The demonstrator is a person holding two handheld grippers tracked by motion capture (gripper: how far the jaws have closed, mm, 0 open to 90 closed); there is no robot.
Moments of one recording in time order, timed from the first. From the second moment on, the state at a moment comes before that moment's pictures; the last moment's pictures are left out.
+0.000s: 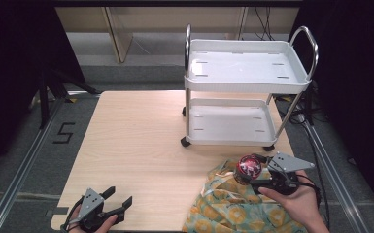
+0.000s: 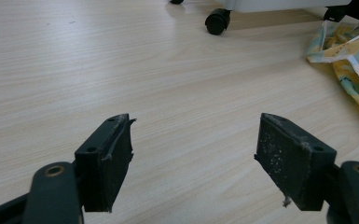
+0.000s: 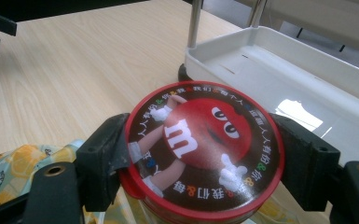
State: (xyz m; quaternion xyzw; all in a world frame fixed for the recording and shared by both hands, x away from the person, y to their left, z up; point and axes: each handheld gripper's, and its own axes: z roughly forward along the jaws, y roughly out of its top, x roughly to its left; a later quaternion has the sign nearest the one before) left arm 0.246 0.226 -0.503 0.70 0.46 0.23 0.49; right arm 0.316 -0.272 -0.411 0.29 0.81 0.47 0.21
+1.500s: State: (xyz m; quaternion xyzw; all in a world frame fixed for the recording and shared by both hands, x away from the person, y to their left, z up) left arm 0.246 0.228 -0.502 0.70 0.47 0.23 0.49; right arm 0.338 -0.266 -0.405 0.28 0.81 0.47 0.22
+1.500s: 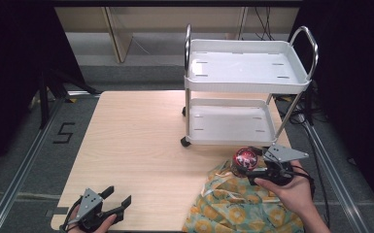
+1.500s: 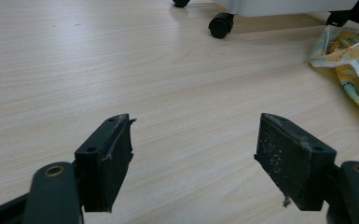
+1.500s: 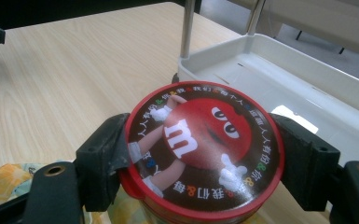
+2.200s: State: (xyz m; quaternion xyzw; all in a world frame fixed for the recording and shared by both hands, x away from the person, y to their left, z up) left arm 0.245 0.227 -0.501 0.70 0.47 0.24 0.48; right arm 0.351 -0.262 -0.399 0.28 0.81 0.47 0.21
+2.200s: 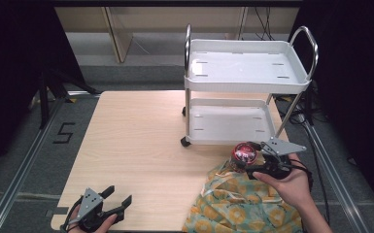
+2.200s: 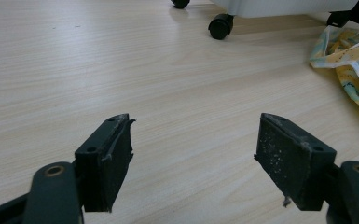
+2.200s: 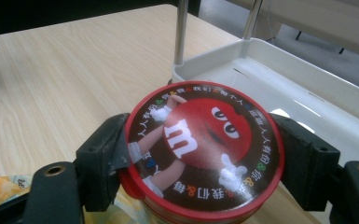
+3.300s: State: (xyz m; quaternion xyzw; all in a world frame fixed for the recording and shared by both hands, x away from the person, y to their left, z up) left arm 0.247 0.225 -0.502 0.69 0.47 0.23 0.50; right arm 0.365 -0.246 -0.400 0.27 0.82 0.47 0.20
